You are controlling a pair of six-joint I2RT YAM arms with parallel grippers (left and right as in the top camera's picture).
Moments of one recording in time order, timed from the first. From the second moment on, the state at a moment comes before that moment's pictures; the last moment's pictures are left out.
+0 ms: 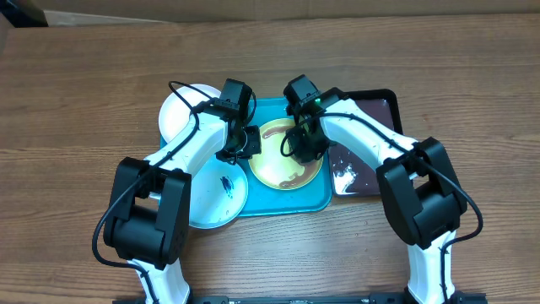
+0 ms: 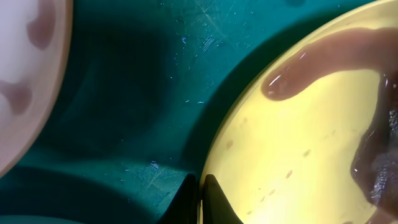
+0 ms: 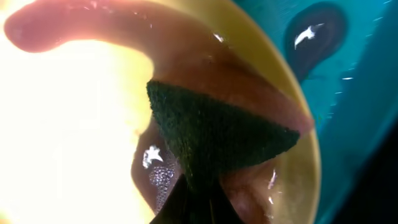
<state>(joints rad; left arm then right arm) -0.31 1.94 1.27 -0.71 0.14 -0.42 0.53 2.13 1.56 -0.88 -0.10 0.21</state>
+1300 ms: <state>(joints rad) -0.31 1.94 1.27 -0.70 0.14 -0.41 0.37 2.10 1.56 -0.87 -0.68 0.21</state>
